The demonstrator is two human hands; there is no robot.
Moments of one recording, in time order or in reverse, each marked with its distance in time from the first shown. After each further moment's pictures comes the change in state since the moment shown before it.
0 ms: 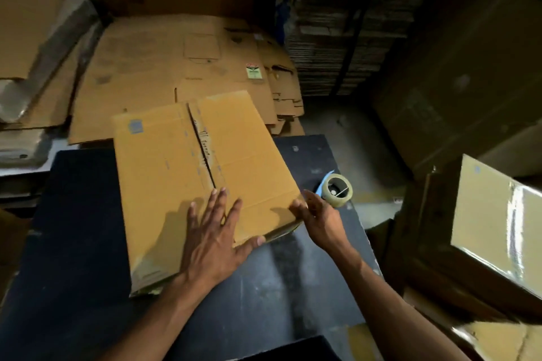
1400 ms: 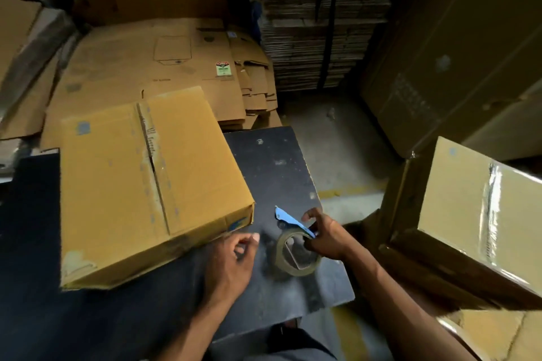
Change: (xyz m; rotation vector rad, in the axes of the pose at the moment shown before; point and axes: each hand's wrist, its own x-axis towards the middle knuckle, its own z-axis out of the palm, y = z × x) left_hand -0.022 0.178 0.049 -0.782 0.038 -0.447; right_hand -0.011 0.144 -0.096 -0.169 -0.364 0.007
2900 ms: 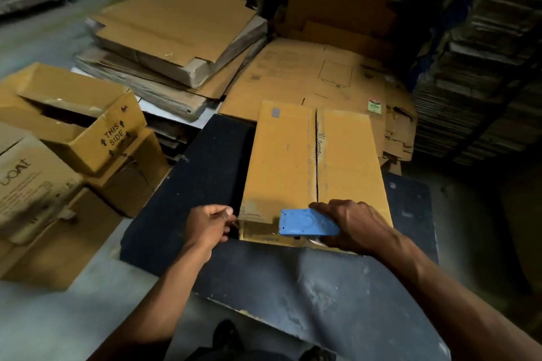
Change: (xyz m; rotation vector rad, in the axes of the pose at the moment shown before) left_hand -0.015 -0.147 -0.268 -0.544 0.493 -0.517; right_hand -0.017 -0.302 0.066 -0.843 -0.073 -0.832
